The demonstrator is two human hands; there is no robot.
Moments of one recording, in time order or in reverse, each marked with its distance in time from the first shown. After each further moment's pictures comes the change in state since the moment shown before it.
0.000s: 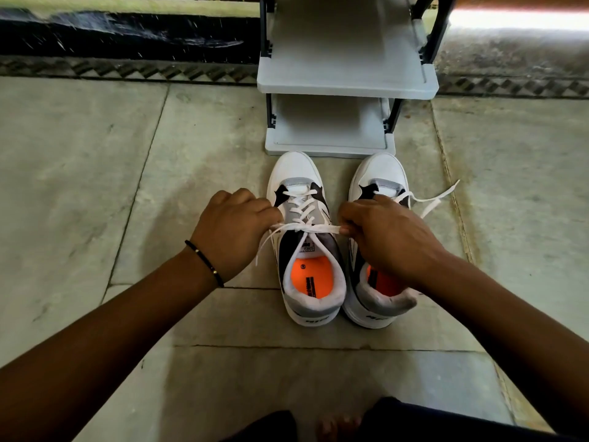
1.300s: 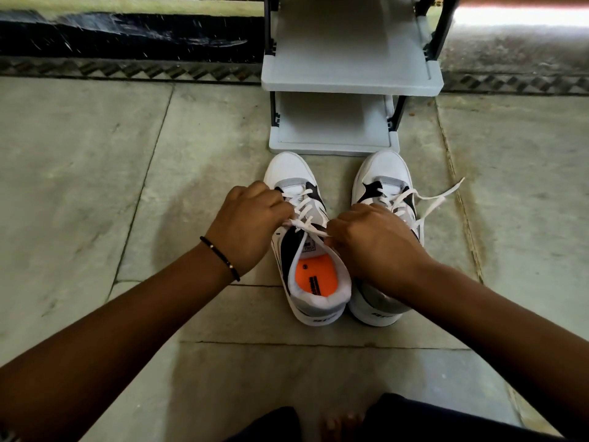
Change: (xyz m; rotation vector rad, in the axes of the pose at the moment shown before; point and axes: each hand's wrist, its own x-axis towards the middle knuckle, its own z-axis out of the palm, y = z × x) left_hand 0.005 0.008 0.001 -0.108 0.080 -0.003; right_hand -0.002 -0.021 0.009 -0.176 0.009 -0.163
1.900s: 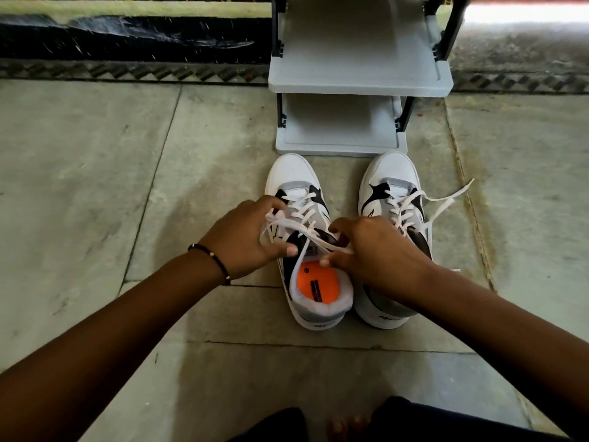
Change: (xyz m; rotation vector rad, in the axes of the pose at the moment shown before) left_hand -0.010 -0.005 -0.011 -0.477 -0.319 -0.409; right_hand 0.004 -0.004 0.002 0.348 -0.163 0.207
